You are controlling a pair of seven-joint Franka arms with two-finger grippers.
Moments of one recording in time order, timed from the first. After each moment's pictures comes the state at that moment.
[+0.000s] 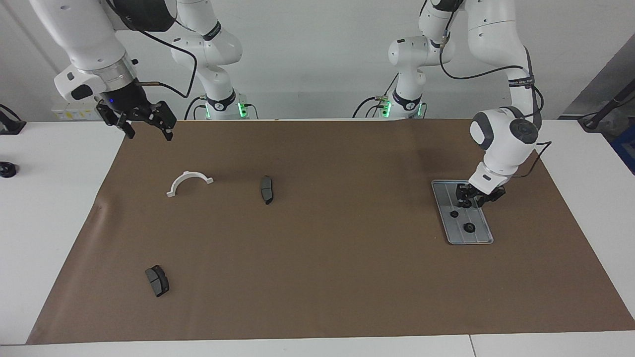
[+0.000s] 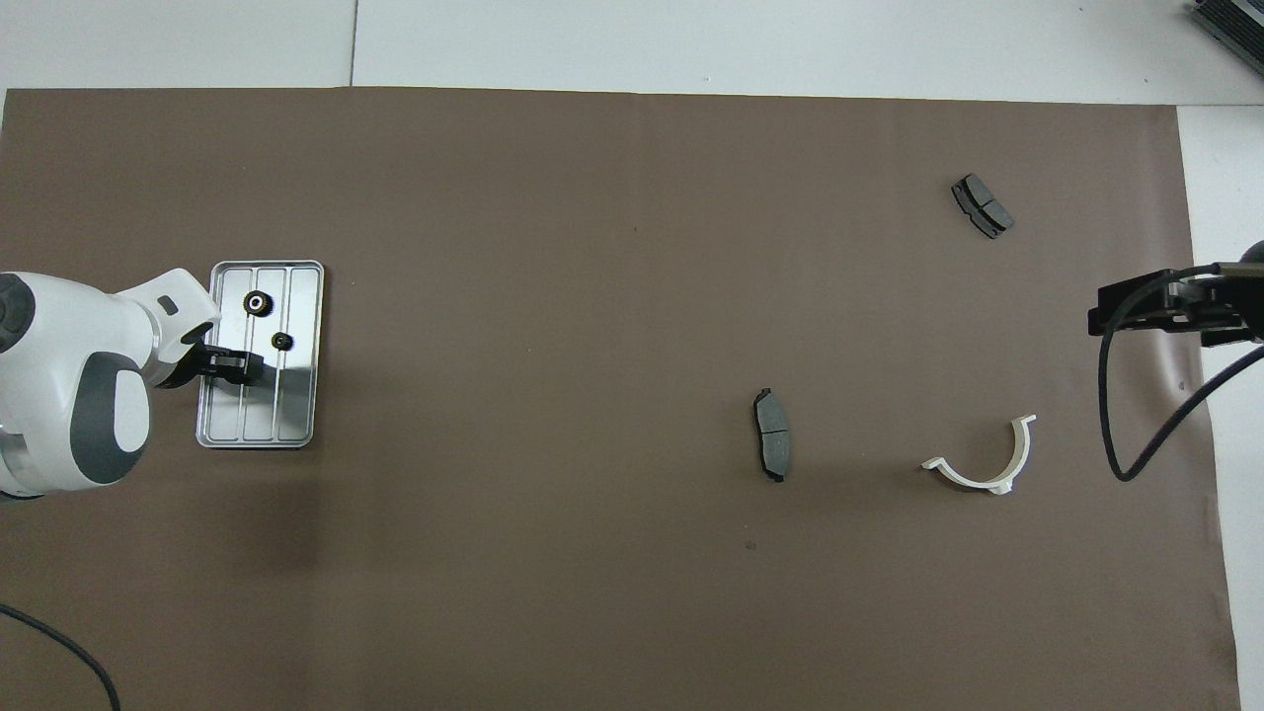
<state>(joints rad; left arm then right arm) 0.02 0.21 0.06 -2.17 0.02 2.40 0.23 0.09 -0.03 -0.11 -1.62 0.01 1.59 0.09</state>
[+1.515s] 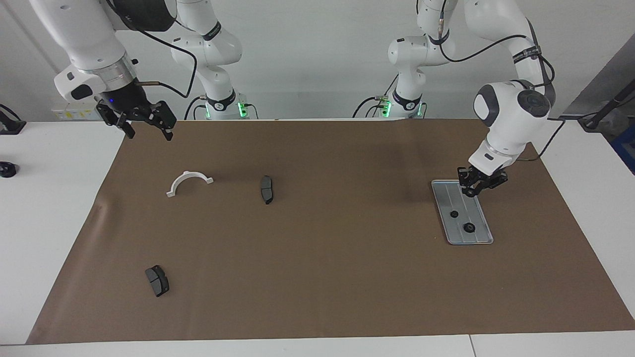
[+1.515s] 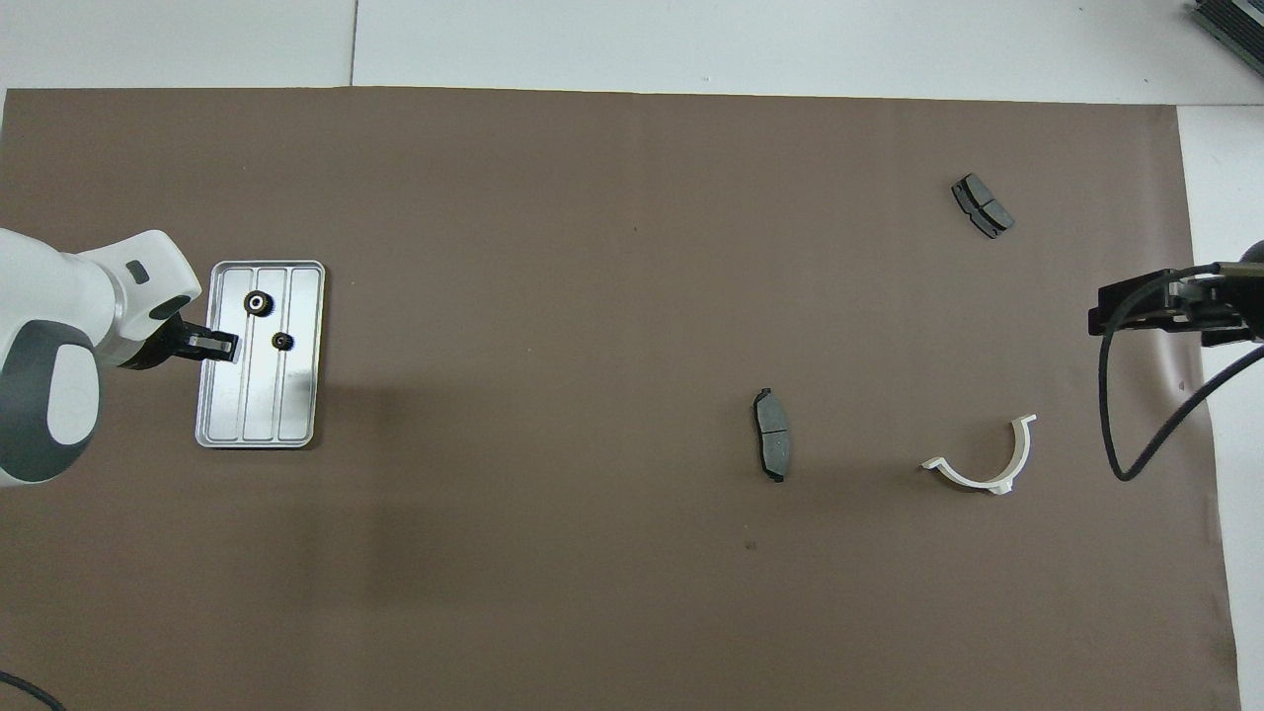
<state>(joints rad) -0.04 0.07 0.03 -2.05 0.01 2.15 0.23 0.09 -0.03 -0.11 -1.62 0.01 1.59 0.09</state>
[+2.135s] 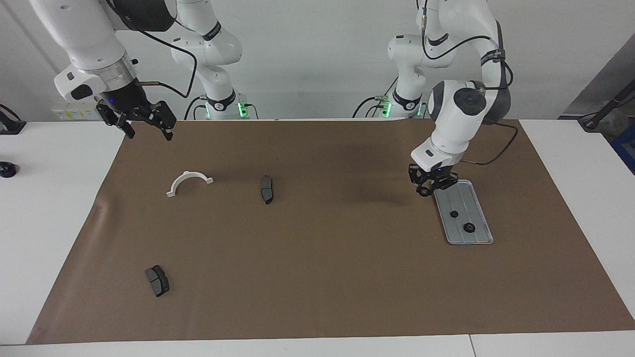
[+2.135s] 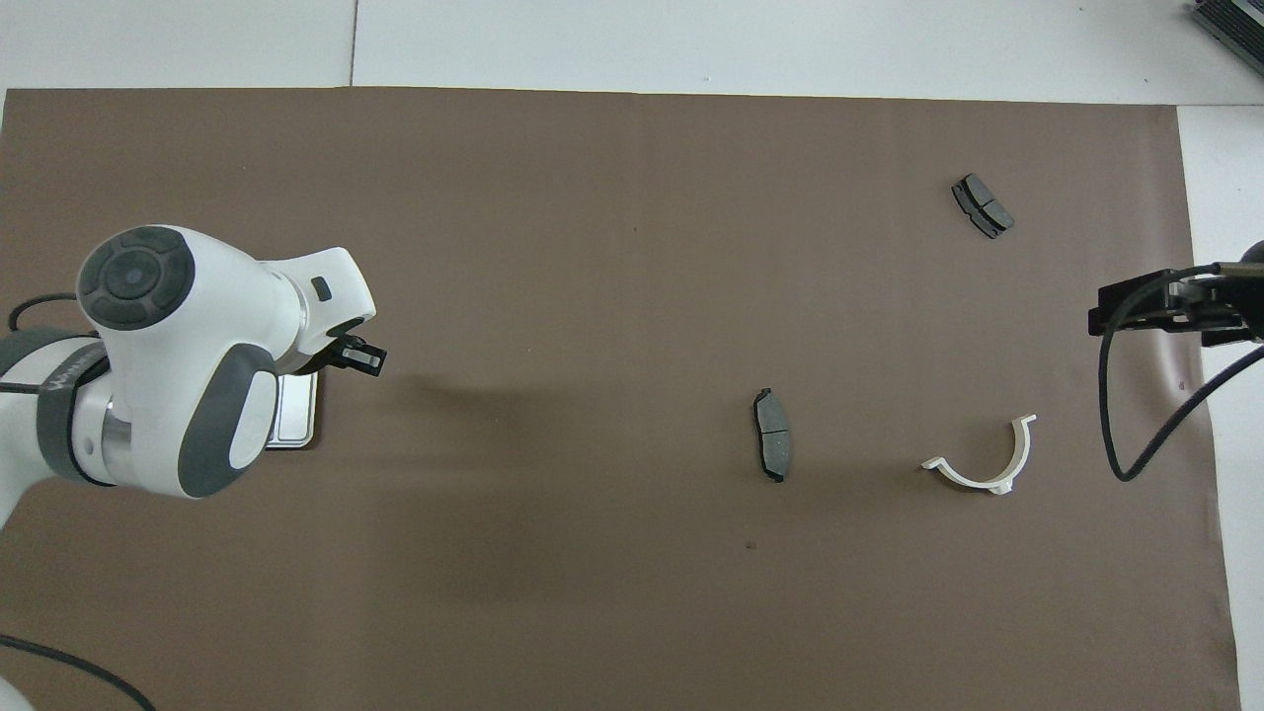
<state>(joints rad) -0.33 0.09 0.03 -2.05 0.01 2.17 0.08 0.09 -0.03 -0.11 -1.62 0.01 1.59 0.09</state>
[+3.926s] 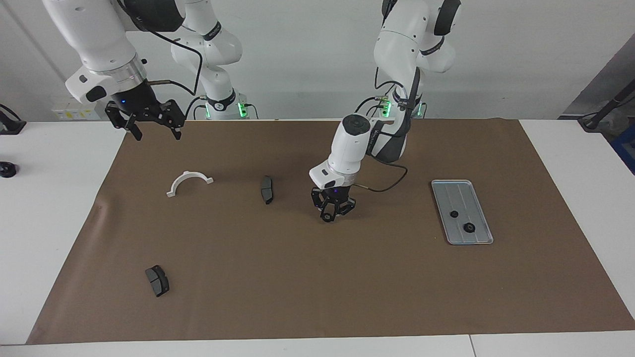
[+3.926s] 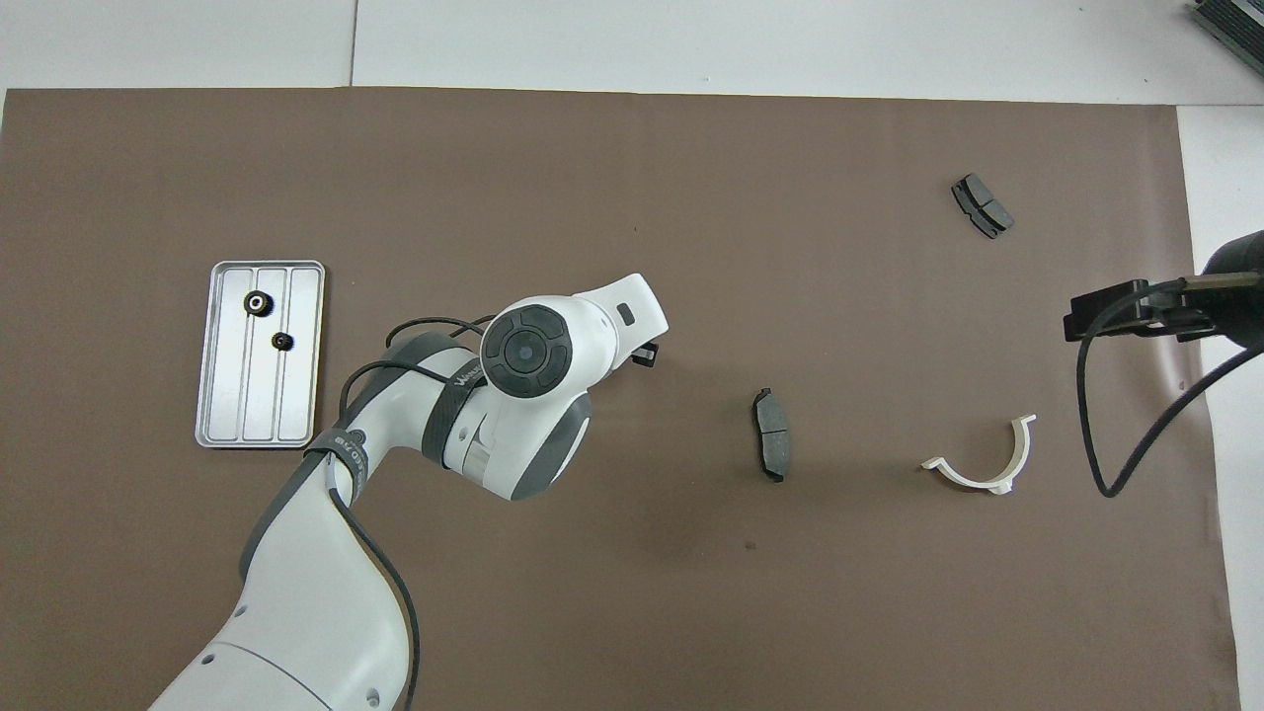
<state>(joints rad) -0.67 0.46 0.04 -1.84 -0.12 2.62 -0.19 0.11 -0.03 -0.09 -1.63 0.01 1.62 0.03</state>
